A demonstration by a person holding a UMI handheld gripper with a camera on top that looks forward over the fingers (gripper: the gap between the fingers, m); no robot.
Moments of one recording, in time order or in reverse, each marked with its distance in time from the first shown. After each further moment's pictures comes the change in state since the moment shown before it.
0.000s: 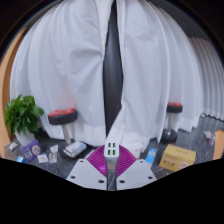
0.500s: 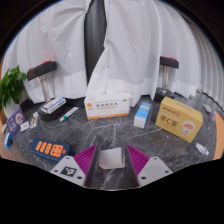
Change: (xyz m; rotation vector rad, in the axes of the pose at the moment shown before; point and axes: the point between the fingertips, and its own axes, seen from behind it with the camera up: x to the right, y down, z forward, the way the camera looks) arm 0.062 0.182 0.020 -0.345 0.073 0.017
